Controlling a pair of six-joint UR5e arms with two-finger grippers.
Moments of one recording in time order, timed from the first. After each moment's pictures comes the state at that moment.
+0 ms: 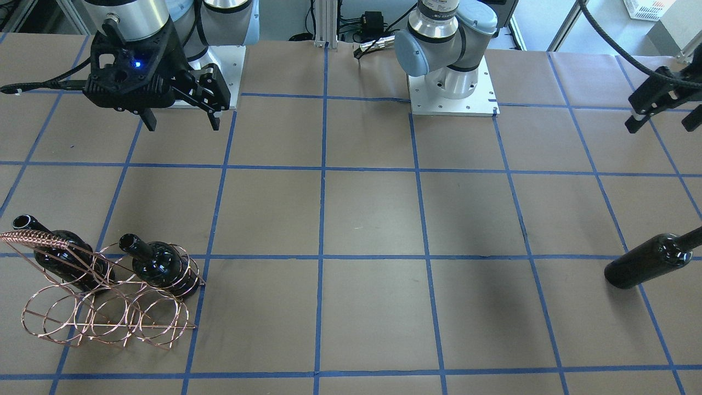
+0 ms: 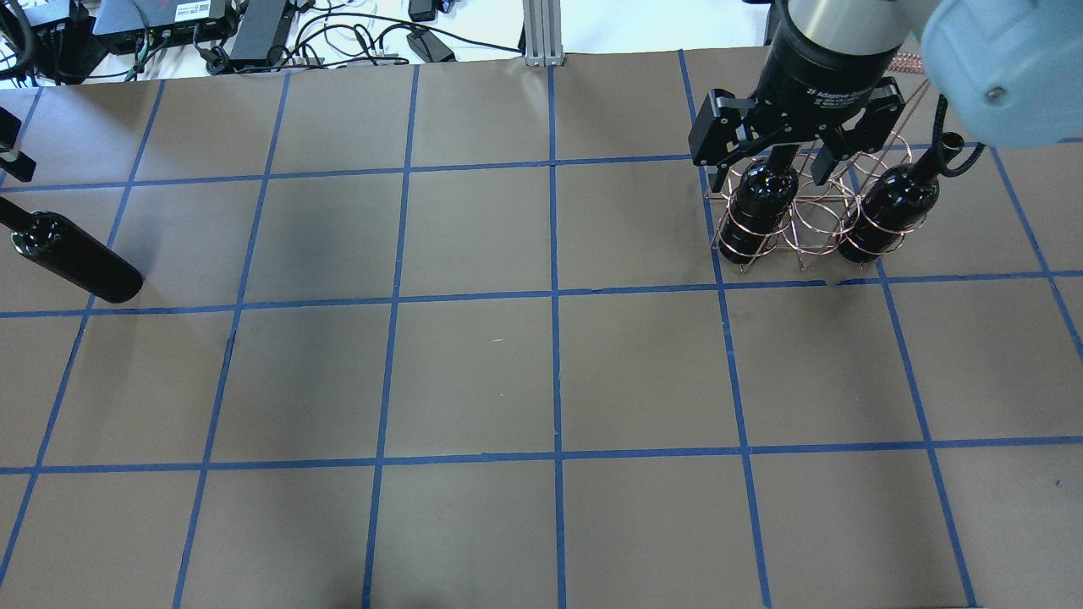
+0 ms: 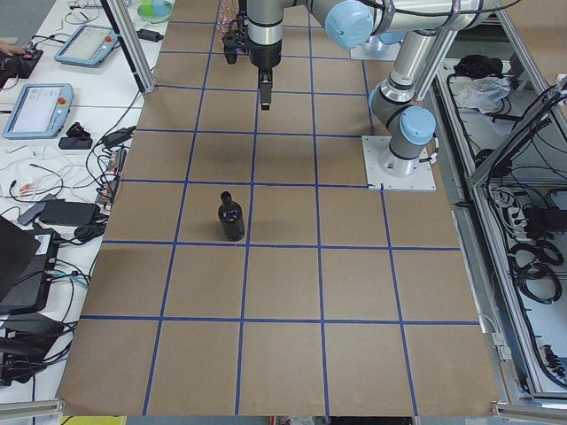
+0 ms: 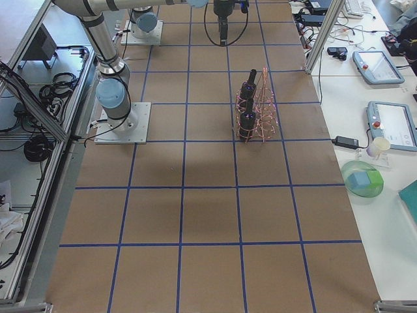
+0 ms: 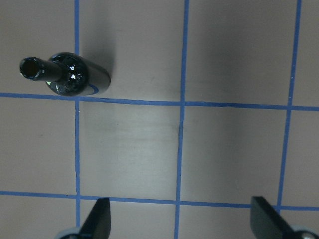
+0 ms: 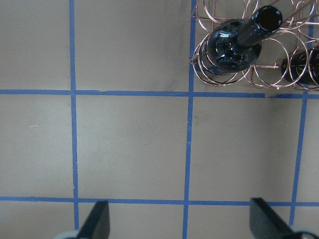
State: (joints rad) left arm -1.04 -1.60 -1.38 -1.68 1.58 0.49; right arm 1.65 -1.57 1.50 -1.53 -1.56 0.05
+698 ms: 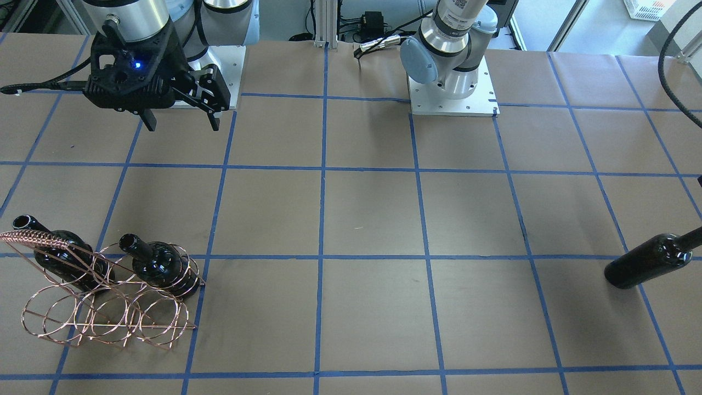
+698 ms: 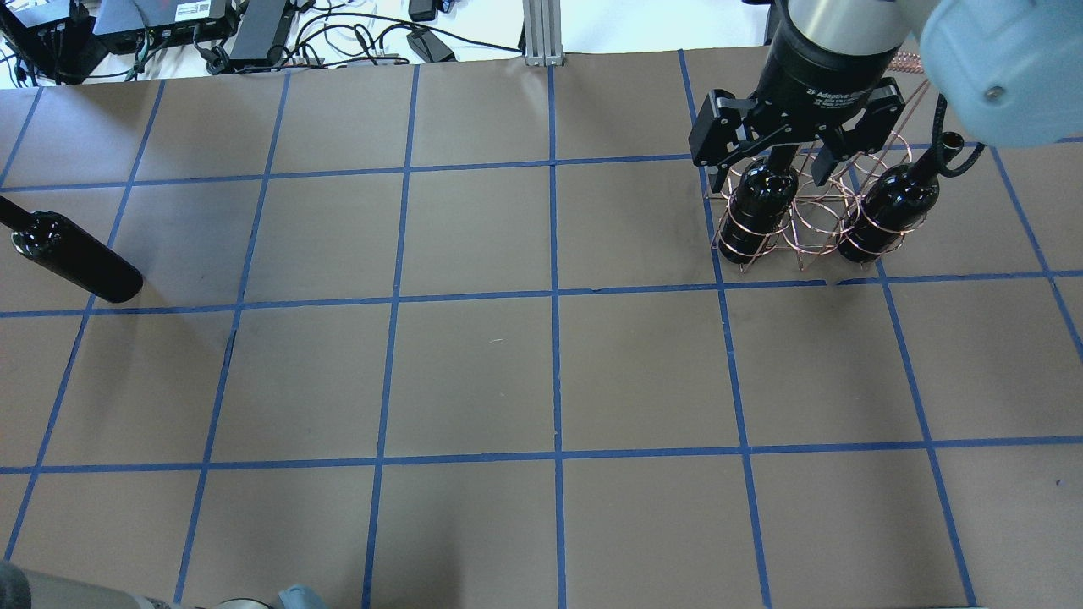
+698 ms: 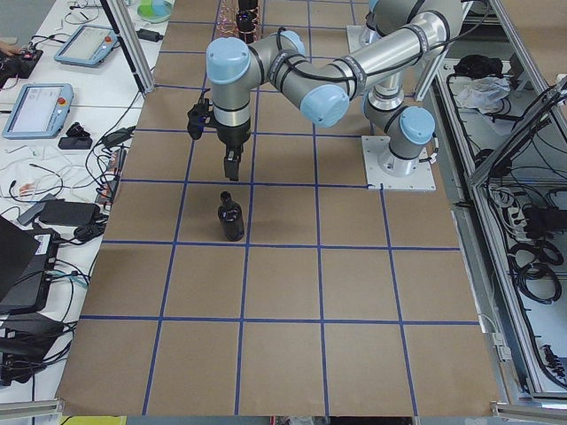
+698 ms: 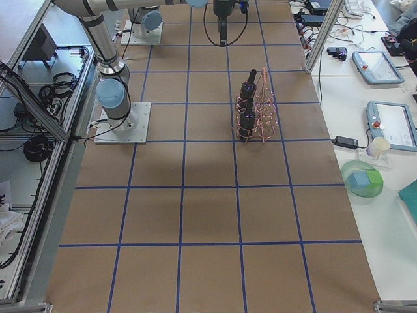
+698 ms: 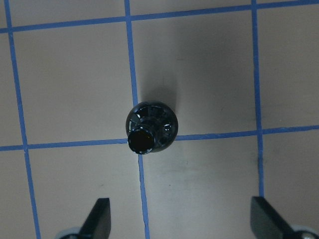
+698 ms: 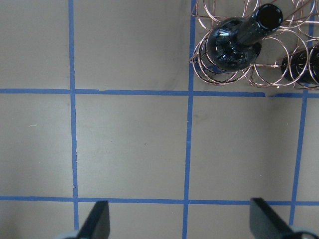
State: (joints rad) left arm -0.90 -1.83 -1.31 -1.51 1.57 0.74; right arm 1.65 -1.57 1.50 -1.53 -1.56 0.05
